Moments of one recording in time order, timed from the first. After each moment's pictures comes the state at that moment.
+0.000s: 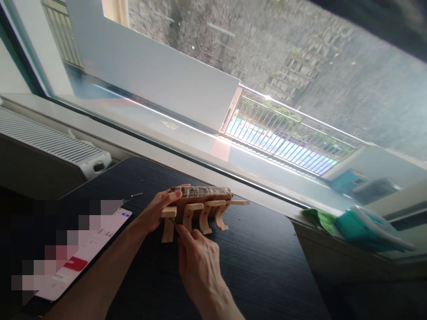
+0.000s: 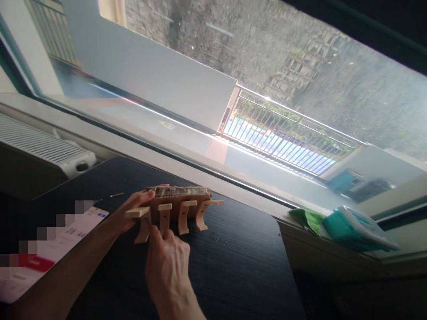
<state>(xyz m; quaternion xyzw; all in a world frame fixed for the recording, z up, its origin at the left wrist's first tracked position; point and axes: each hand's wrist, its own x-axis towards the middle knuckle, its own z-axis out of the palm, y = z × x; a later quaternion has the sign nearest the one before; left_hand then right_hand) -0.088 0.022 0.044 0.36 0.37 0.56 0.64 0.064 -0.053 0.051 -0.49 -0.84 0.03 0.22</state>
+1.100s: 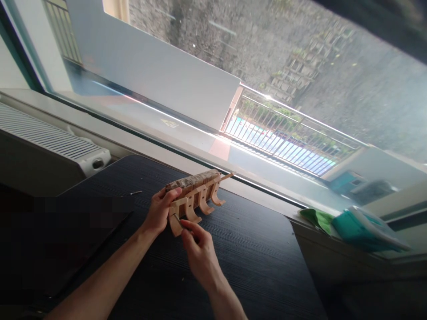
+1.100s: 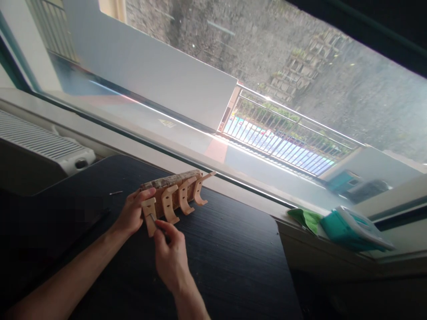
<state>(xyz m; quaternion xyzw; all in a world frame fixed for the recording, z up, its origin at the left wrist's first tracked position) -0.064 0.021 0.031 0.28 0.43 0.68 0.52 0.065 -0.044 0.032 -0.52 -0.66 0.38 0.38</state>
